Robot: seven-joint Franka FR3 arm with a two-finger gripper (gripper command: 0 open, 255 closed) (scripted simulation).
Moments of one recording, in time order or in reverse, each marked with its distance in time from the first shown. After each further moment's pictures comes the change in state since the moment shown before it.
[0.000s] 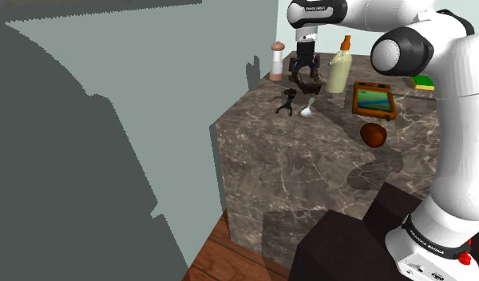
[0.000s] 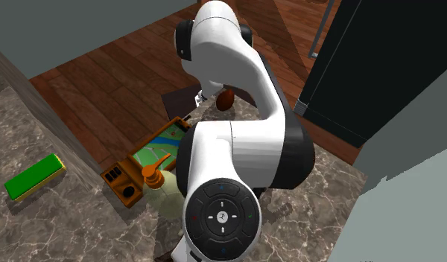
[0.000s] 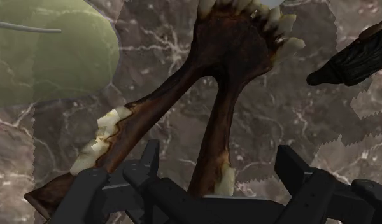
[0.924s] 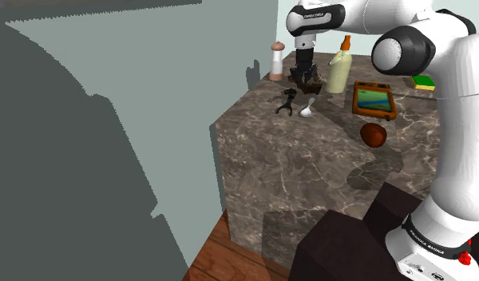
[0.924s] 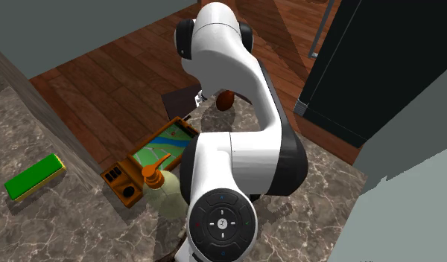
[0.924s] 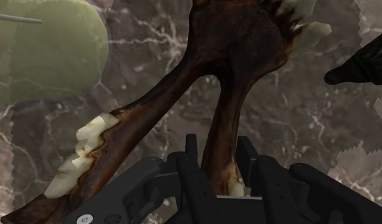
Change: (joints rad) arm 0.005 -0.010 0.000 -0.086 -0.001 0.077 -0.001
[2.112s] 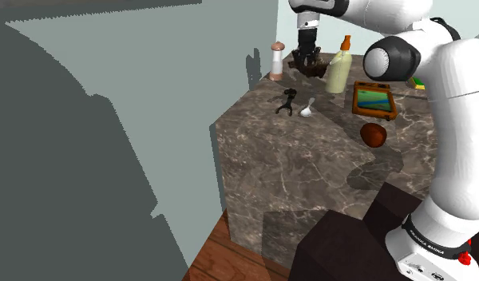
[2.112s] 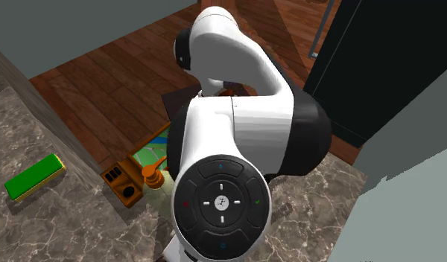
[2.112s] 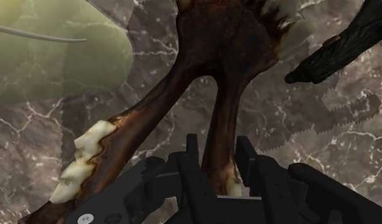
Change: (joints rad) arm -0.028 0.092 0.003 0.350 0.011 -0.258 0.005
